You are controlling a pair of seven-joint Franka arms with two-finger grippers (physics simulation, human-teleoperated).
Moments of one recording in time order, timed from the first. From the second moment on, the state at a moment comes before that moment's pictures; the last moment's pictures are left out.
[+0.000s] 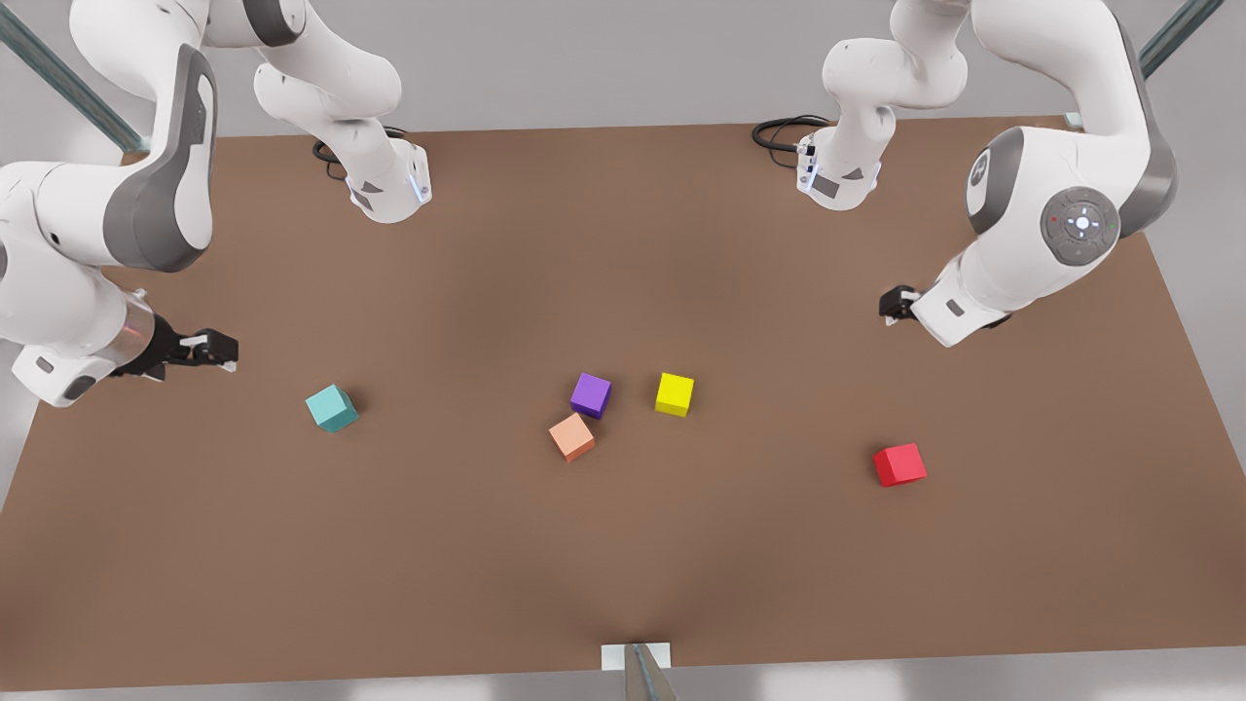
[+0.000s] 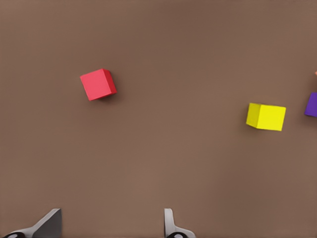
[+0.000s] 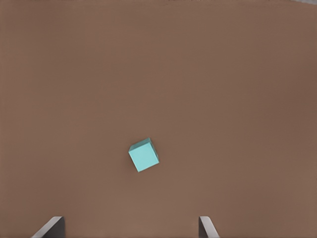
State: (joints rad) left arm -0.18 0.12 -0.01 -1.56 0.01 1.52 -0.02; right arm 0.05 0.21 -0.10 -1.38 -0.05 1.50 -0.19
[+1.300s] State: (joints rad) left arm -0.06 0.89 0.07 -1.40 -0.02 2.02 -0.24; right arm 0.05 0.22 -0.09 -1.40 -0.05 1.52 -0.23
